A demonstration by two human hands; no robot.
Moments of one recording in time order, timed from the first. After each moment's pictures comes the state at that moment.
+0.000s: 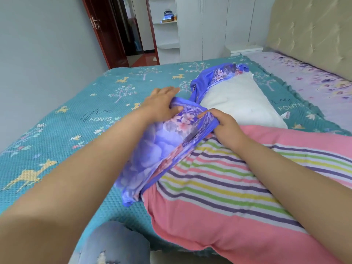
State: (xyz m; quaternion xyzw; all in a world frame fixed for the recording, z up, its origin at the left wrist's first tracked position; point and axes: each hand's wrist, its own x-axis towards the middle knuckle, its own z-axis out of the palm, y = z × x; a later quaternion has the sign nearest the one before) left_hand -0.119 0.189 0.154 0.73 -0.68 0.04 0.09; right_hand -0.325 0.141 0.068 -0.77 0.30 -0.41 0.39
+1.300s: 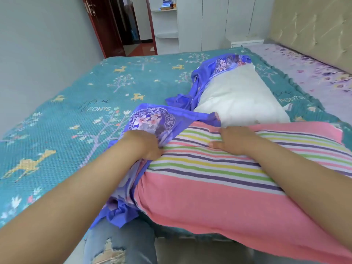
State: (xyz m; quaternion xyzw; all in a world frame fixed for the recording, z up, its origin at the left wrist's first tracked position) left_hand -0.117 0.281 0.093 0.80 -0.57 0.00 -0.19; right_hand -0.343 0.167 0.059 -0.88 0.47 0.06 0.03
